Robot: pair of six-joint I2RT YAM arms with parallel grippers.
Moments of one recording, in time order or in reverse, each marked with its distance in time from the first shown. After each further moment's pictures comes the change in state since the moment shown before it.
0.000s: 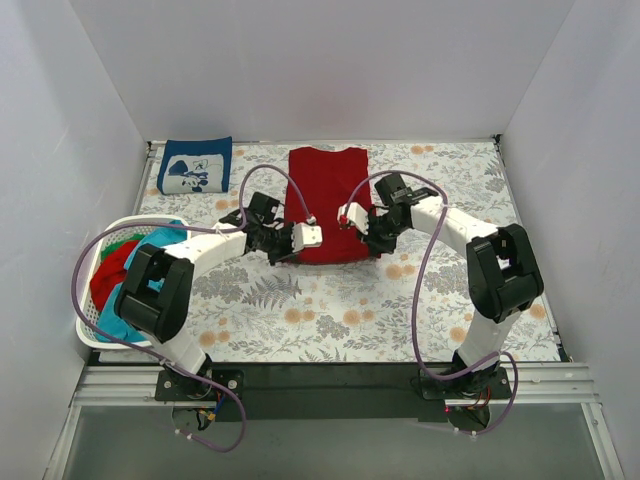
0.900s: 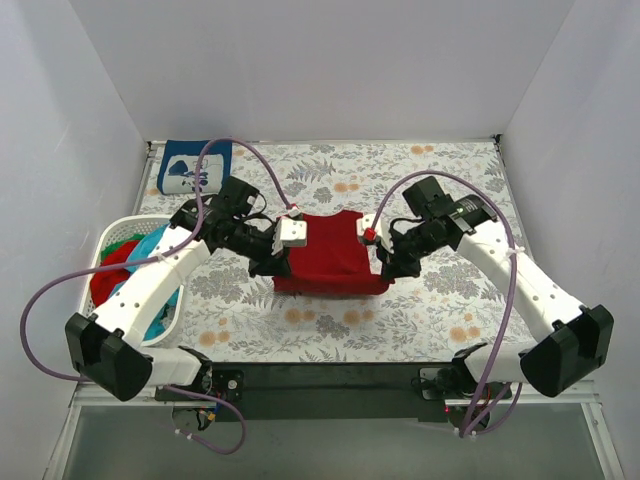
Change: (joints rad) left arm -0.040 -0.358 0.288 -0.750 0.270 -0.063; right arm 0.060 -0.481 0.009 -0.468 -0.227 0.009
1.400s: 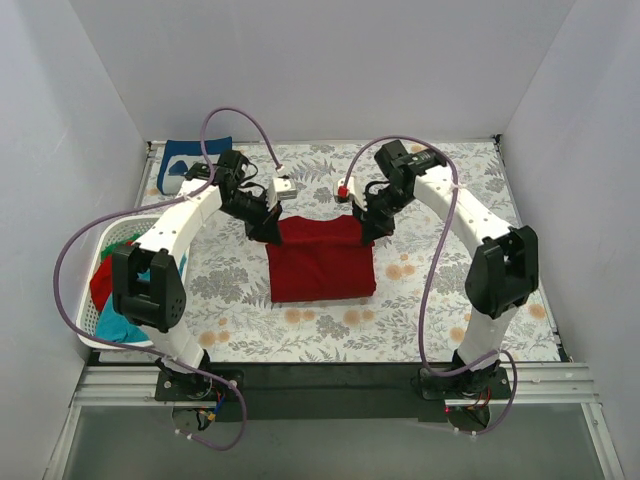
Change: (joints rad) left arm 0.221 0.371 0.199 -0.018 0.032 0.003; right arm -0.050 0.464 0.373 -0.037 0.000 -0.083
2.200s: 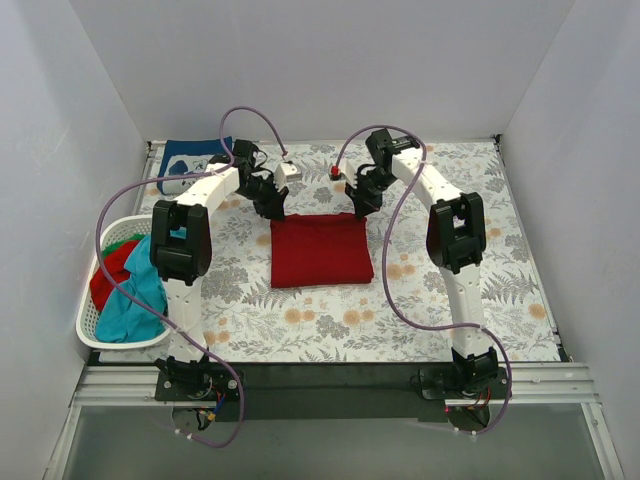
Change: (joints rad) left arm 0.065 0.467 0.275 0.249 -0.116 -0.033; right arm -0.105 0.568 0.509 0.037 0.051 -0.026
